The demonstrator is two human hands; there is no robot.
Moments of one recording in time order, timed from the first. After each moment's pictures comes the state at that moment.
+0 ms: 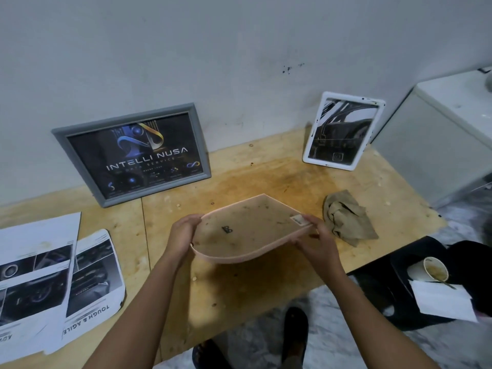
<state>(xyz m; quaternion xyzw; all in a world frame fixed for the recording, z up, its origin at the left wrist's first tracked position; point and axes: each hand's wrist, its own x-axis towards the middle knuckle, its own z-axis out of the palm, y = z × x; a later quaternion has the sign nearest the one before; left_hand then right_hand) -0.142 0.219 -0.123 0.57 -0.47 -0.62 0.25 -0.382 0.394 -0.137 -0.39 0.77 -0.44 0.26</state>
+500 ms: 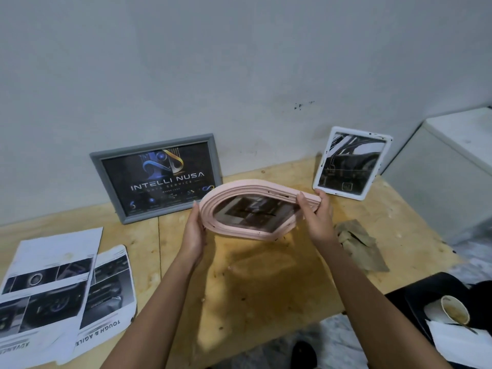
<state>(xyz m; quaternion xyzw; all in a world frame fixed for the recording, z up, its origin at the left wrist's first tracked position) -0.167 0.207 -0.069 0.44 -0.40 -0.69 0.42 -0.390 0.302 -0.064 -0.28 0.77 -0.51 0.27</state>
